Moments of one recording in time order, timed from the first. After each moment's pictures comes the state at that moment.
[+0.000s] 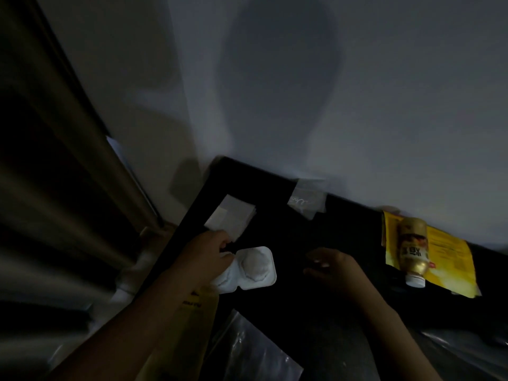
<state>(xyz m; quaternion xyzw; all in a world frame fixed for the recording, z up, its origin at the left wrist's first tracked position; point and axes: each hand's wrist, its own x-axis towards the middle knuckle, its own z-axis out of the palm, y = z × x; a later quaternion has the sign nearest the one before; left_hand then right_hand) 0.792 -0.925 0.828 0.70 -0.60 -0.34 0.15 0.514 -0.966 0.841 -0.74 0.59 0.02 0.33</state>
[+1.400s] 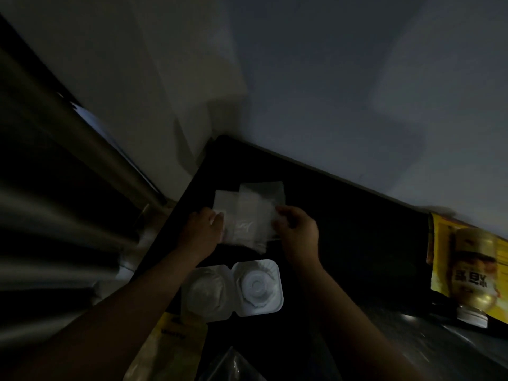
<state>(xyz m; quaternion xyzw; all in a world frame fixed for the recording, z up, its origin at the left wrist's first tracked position) 0.809 -1.037 0.708 0.82 -0.40 -0.37 0.16 0.617 -1.075 0.722 -0.51 0.64 -0.30 0.49</state>
